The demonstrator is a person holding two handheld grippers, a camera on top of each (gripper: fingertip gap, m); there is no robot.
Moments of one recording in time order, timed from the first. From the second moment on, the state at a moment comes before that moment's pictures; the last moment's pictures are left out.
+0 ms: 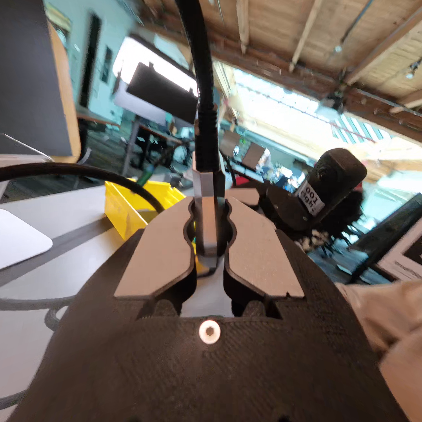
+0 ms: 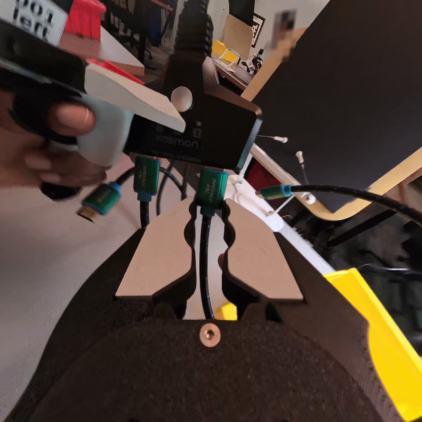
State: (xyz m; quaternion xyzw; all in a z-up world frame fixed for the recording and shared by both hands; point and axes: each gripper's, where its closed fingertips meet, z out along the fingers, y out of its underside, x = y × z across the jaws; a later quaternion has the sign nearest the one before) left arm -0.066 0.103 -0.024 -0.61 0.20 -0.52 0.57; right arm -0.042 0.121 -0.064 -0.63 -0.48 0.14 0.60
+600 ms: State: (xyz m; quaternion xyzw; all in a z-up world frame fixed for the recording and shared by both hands) left arm -0.062 0.092 -0.036 -0.61 0.27 -0.49 0.56; right arm -0.025 0.081 0.009 -0.41 -0.50 -0.03 0.76
